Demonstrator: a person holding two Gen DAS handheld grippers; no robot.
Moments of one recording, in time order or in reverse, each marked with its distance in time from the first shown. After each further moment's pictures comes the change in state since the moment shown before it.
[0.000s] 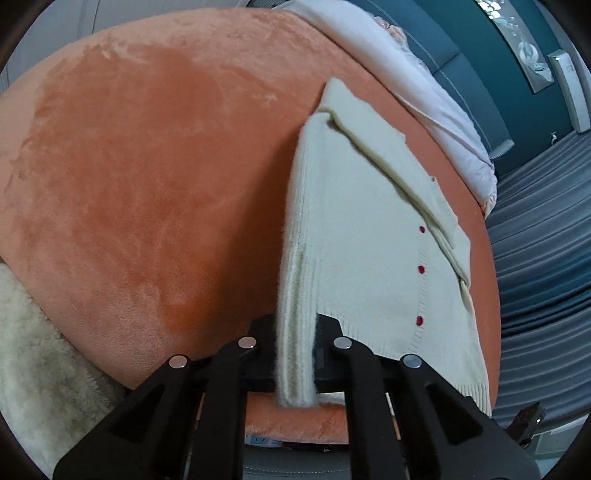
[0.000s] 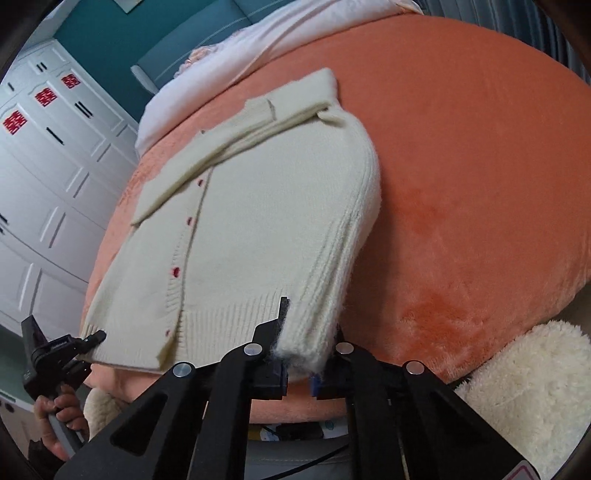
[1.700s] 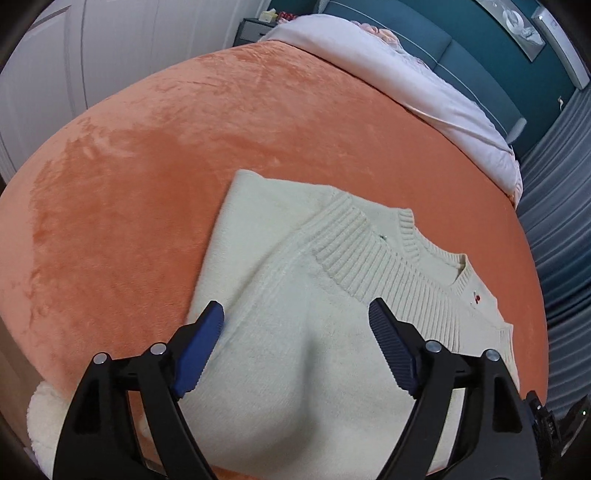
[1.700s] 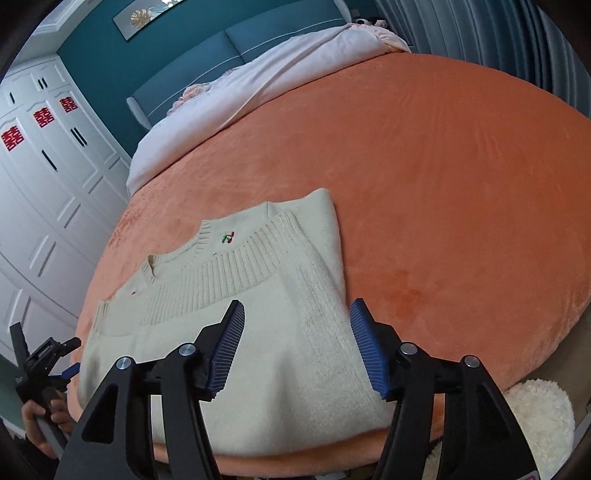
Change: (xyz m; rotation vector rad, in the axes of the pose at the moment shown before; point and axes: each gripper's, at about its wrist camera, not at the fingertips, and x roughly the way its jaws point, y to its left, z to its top) left arm 0.032 -0.017 0.070 0.147 -0.040 0.173; right arm 0.007 -0.002 0.066 0.024 -0.141 -0.076
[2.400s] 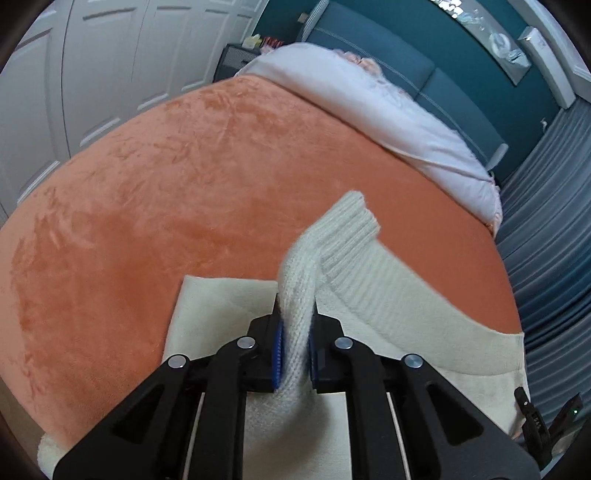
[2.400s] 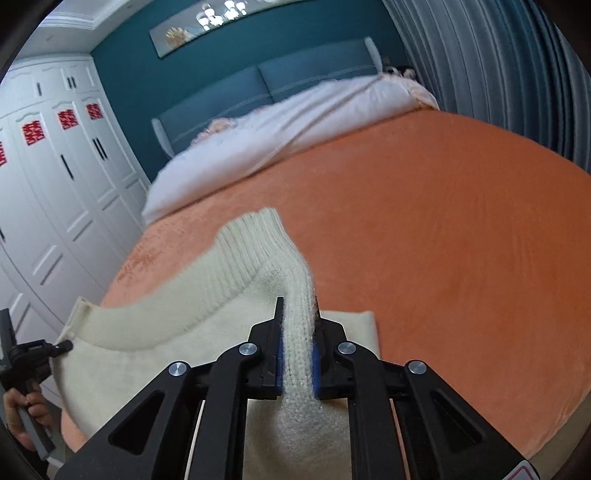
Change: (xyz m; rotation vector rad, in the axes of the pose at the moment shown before) left arm 0.002 -0.027 0.077 -0.024 -0.066 -0.068; right arm 0.022 0.030 0.075 -0.091 -0.122 0.003
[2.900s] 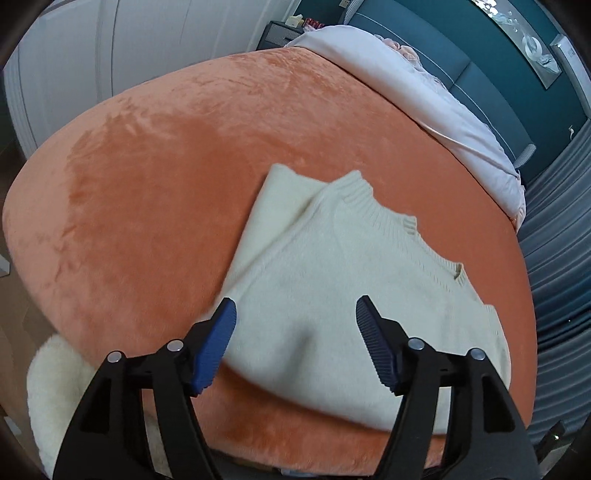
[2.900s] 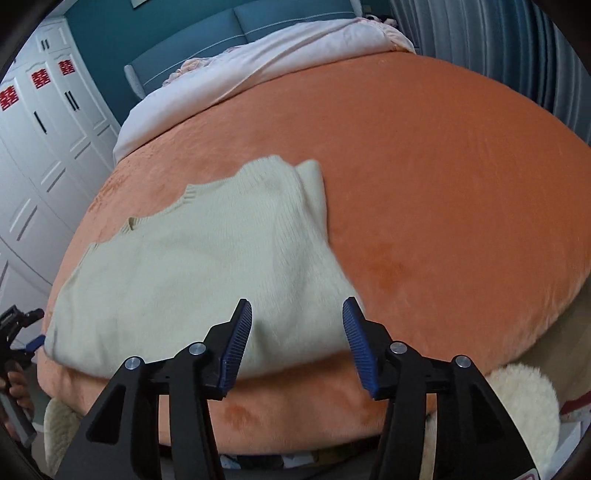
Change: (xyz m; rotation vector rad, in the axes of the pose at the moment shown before) left arm -0.060 0.049 -0.107 -0.101 0.030 0.073; right arm -0.048 -0.029 -0.116 0.015 0.185 -0.093
